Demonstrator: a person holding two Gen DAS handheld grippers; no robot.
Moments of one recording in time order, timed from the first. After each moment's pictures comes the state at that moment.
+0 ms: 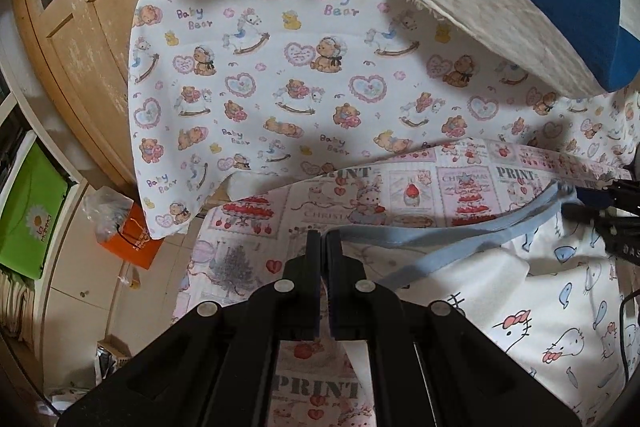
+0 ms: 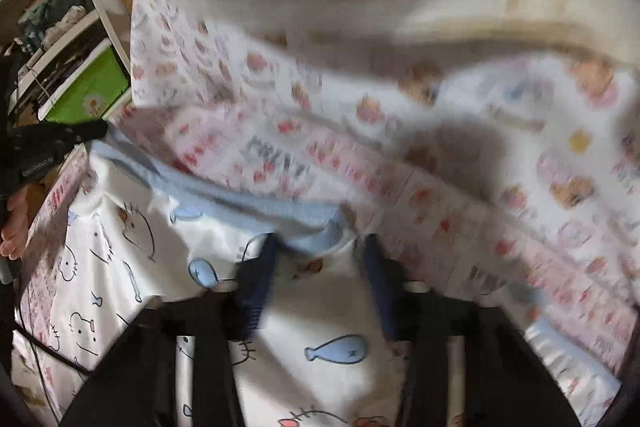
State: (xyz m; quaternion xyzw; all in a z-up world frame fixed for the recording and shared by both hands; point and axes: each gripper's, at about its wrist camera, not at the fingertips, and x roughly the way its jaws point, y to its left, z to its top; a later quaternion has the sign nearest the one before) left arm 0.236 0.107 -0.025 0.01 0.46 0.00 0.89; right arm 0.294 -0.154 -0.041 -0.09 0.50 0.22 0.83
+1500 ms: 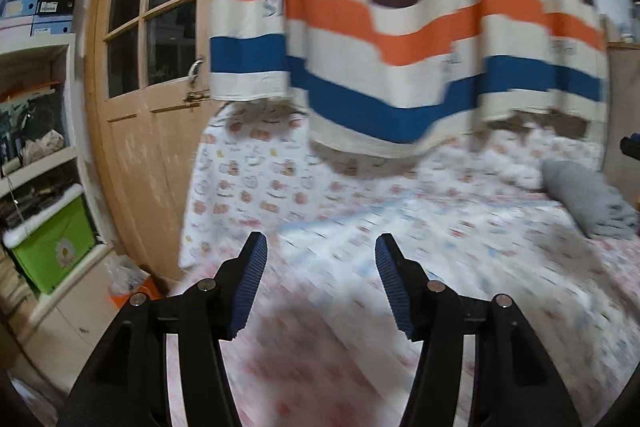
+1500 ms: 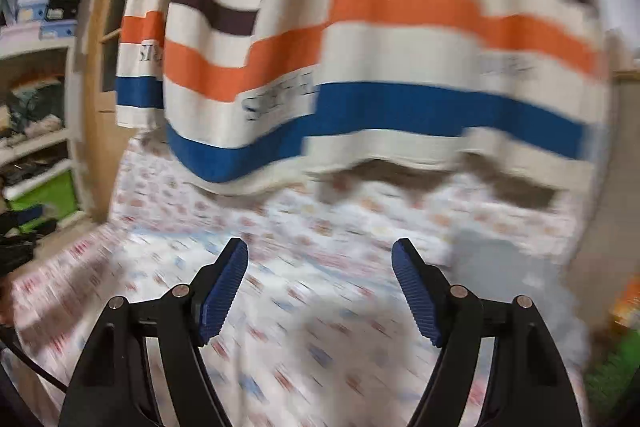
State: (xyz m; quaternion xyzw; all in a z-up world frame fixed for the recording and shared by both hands) left arm -0.048 0.045 0.054 0.01 0.20 -0.02 0.98; right arm -0.025 -0.313 0.133 -0.06 0.19 0.02 0.98
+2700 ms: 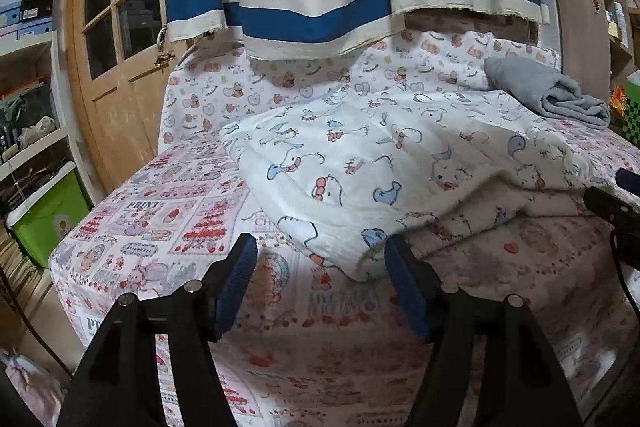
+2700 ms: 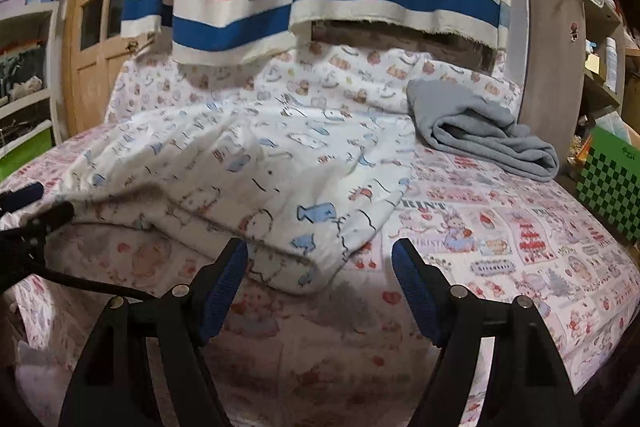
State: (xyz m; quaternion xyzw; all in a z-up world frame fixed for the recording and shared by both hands) left arm -0.152 -0.051 -0.051 0.06 0.26 -0.03 0.96; right arm -0.173 -0.298 -0.040 -0.03 0.27 -0.05 0.96
